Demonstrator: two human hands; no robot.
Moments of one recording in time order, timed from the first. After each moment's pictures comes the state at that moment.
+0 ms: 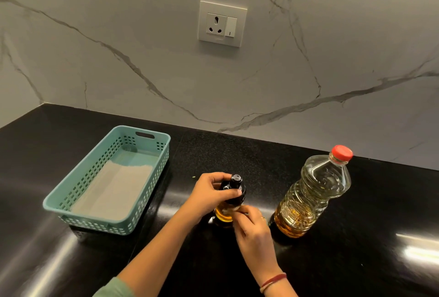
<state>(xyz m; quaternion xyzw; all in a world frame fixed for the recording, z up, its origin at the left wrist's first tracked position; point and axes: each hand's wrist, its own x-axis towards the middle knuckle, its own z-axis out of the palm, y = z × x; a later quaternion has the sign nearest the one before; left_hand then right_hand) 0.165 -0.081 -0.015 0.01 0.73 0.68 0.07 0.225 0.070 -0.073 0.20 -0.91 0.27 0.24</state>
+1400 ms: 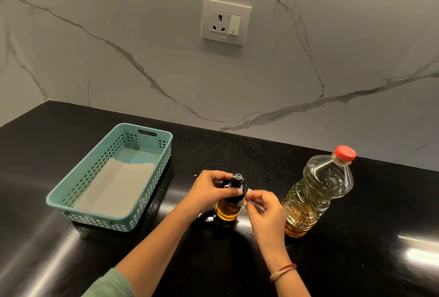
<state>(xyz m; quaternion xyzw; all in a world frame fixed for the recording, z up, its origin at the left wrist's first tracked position) 0.154 -0.091 -0.025 0.03 0.74 0.66 0.11 0.208 0.070 -0.031 0.00 -0.84 0.52 0.17</state>
